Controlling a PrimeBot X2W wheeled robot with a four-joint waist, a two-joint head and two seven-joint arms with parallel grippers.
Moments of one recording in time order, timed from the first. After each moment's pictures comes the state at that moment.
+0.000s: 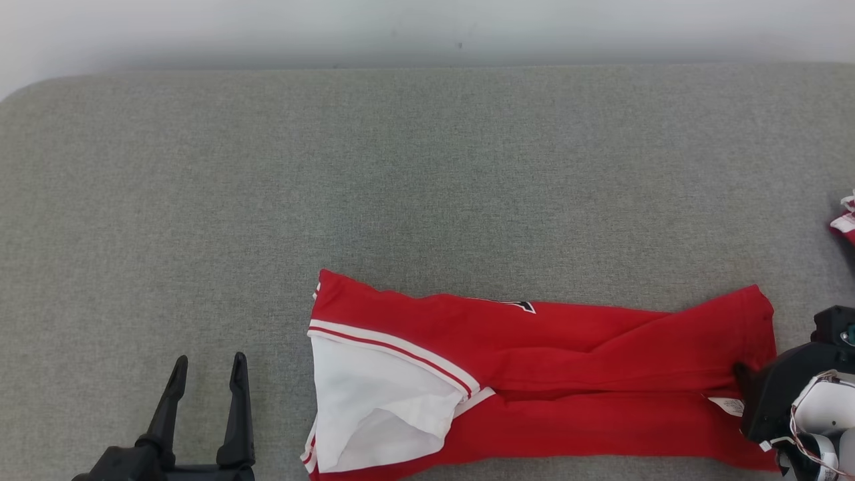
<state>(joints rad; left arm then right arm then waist) 0.00 0.25 -0.19 0.02 -0.41 0.06 -0.26 -0.24 -0.11 -0.32 0.26 0.08 0.13 0.73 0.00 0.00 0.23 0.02</state>
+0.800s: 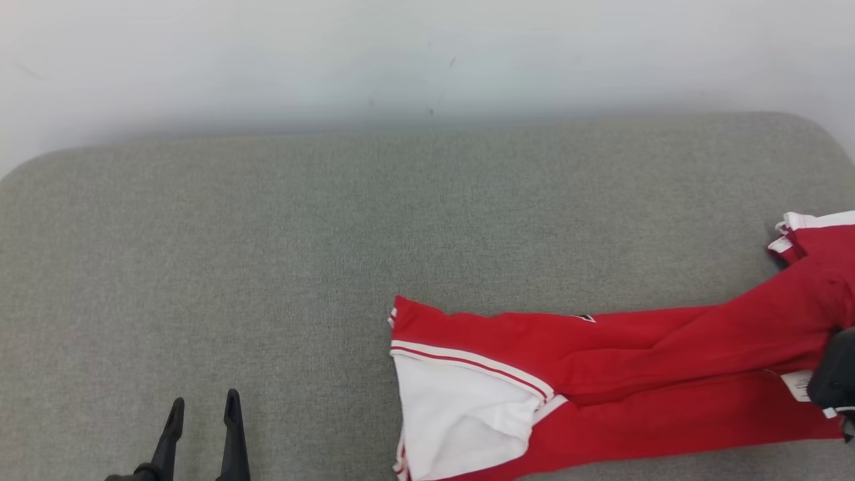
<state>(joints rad) 0.04 0.21 -0.17 0.09 -0.45 0.07 -0.26 -0.31 -0.12 -0.49 0.19 0.03 0.13 0.68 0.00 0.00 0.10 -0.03</state>
